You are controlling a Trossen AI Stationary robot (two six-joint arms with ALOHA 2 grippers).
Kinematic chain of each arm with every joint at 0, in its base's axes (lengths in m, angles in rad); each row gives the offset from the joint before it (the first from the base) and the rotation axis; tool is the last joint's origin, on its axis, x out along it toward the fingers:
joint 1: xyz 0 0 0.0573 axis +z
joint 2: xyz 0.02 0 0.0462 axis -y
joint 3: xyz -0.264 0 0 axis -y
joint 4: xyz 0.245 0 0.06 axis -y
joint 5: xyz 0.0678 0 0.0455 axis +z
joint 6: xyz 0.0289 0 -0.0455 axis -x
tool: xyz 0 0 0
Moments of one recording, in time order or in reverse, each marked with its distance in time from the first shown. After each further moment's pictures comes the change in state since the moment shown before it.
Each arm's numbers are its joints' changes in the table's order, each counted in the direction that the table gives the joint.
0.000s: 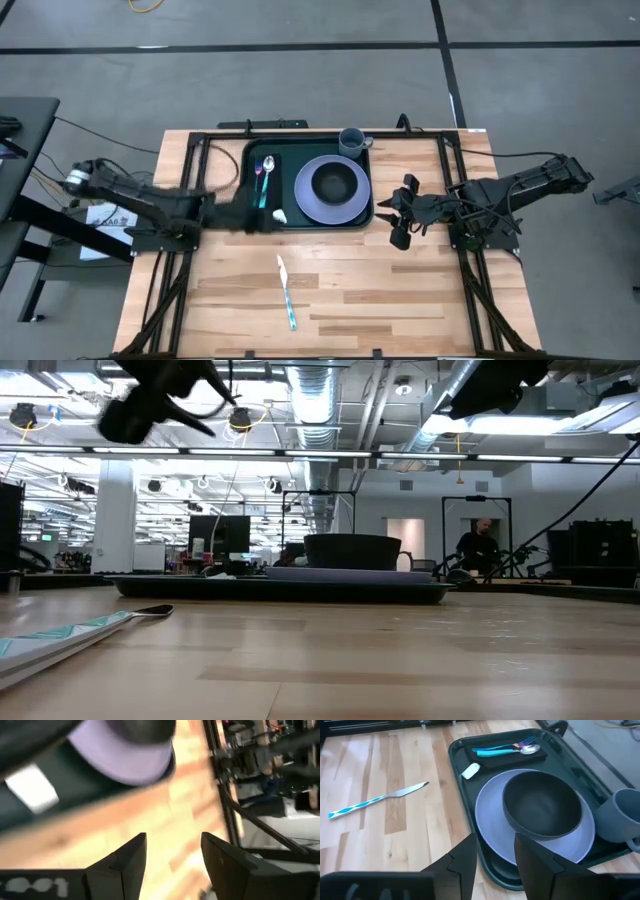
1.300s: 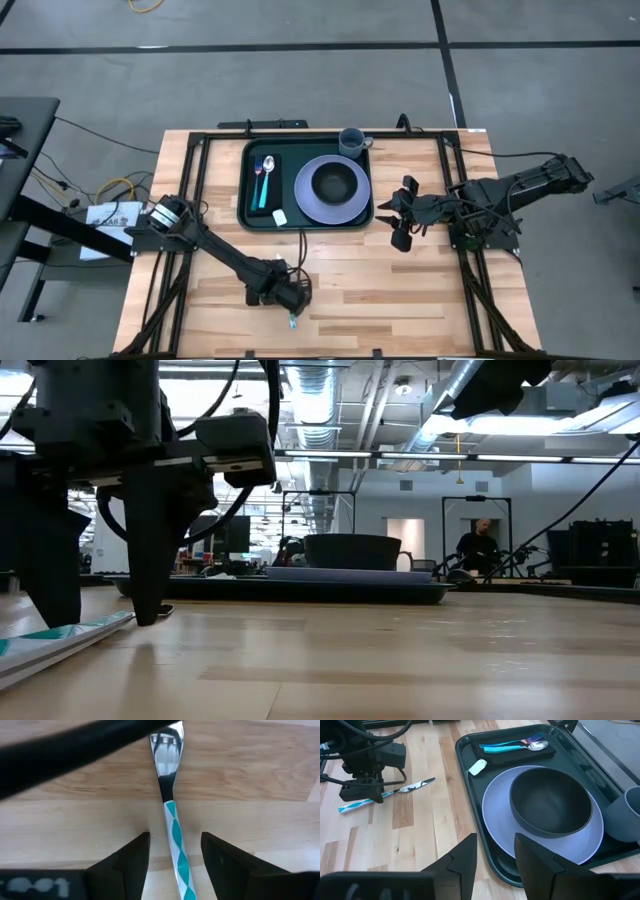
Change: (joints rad) left arm -0.283 -0.937 0.446 -0.249 -0.319 0.711; right arm 0.000 0.000 0.000 -0.006 0.039 0.000
